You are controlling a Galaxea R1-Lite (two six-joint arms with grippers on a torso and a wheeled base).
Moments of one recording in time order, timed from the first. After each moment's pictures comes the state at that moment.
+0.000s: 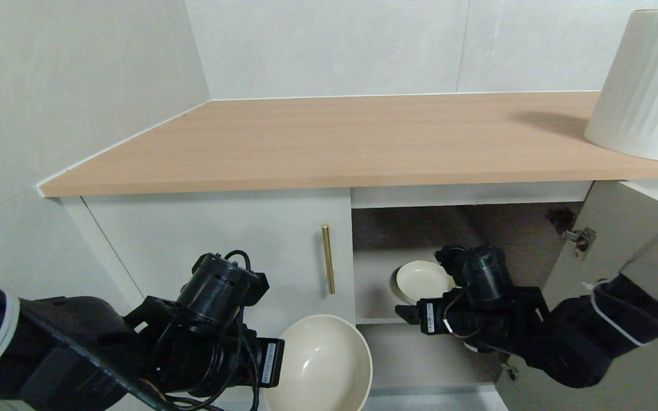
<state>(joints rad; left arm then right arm) -0.58 1.75 -0.71 -0.06 0.00 -0.43 0.62 2.02 -0.78 -0.62 -0.11 0.38</state>
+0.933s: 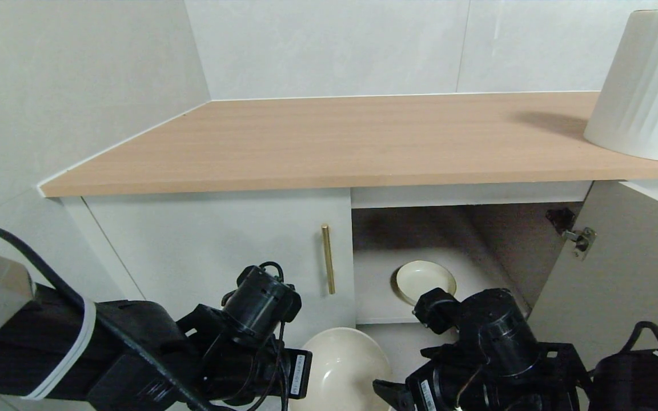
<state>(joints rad) -0.68 1.85 -0.76 -0.06 0.06 -0.48 0.85 1.87 -0.60 -0.63 -0.04 0.28</state>
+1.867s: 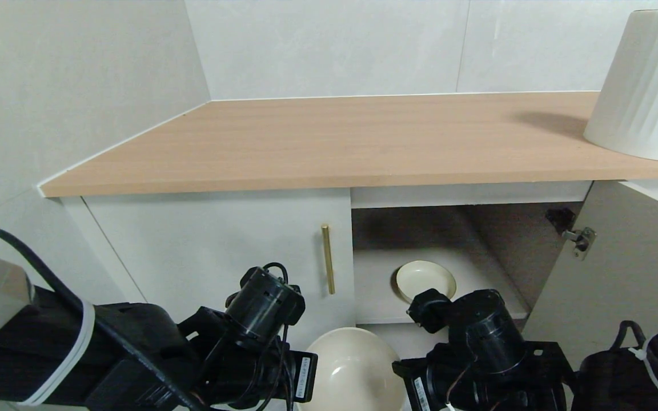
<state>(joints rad) -0.68 1.85 -0.76 -0.07 0.06 -0.48 0.83 1.91 -0.62 -0.64 -0.06 0.29</state>
